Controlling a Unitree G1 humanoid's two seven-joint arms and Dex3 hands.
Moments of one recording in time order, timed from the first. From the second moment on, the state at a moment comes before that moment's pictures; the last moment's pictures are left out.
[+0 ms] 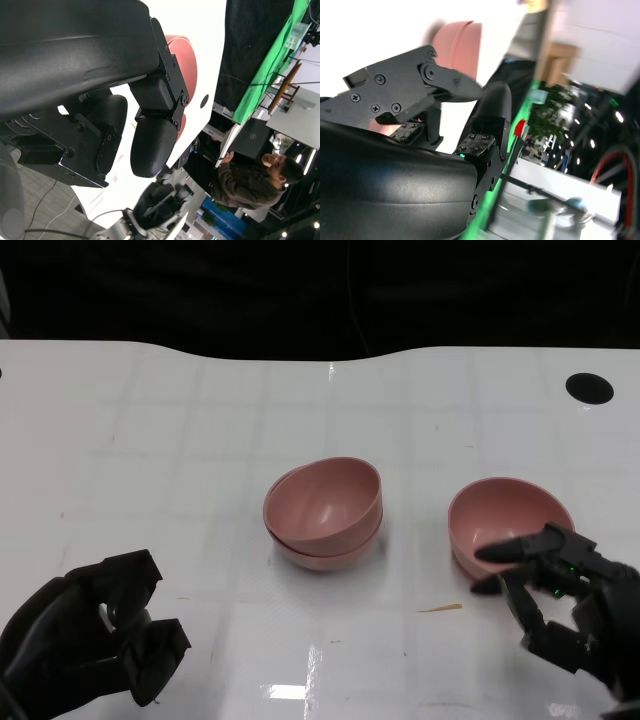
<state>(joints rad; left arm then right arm) 0.09 0.29 0.19 -0.10 -0.71 0.49 -0.63 0.05 0.06 -0.19 0.20 -0.22 -0.67 0.25</state>
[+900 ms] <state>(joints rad) 0.09 0.28 0.20 -0.16 -0.70 0.54 -0.54 -0.03 -0.33 0.08 -0.06 -1.01 -0.30 -0.05</state>
